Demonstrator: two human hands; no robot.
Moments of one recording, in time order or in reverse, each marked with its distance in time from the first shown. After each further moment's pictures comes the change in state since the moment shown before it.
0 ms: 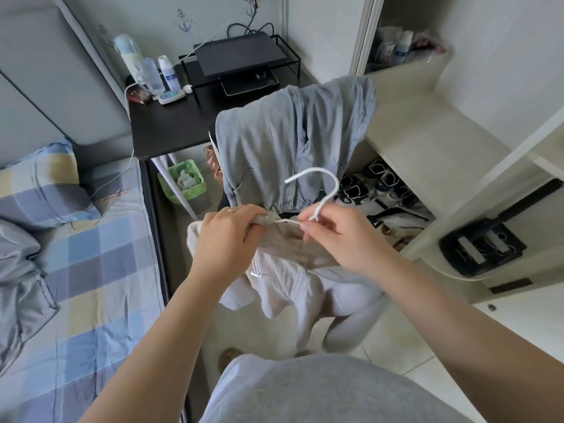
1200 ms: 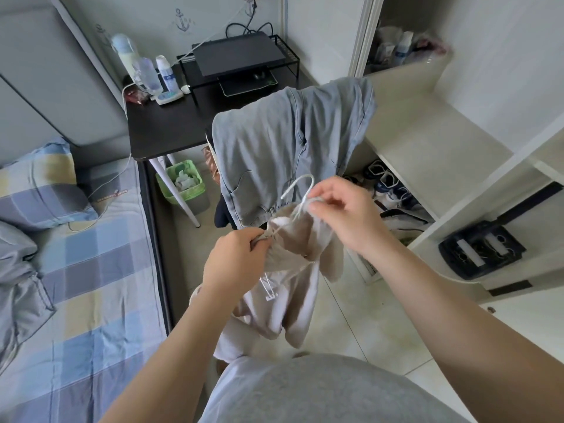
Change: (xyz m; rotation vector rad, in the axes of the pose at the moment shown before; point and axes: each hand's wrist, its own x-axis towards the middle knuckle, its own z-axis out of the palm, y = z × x) left_hand -0.006 0.004 0.027 -0.153 -0.176 -0.315; right_hand 0.033 0.016 -0.016 0.147 0.185 0.053
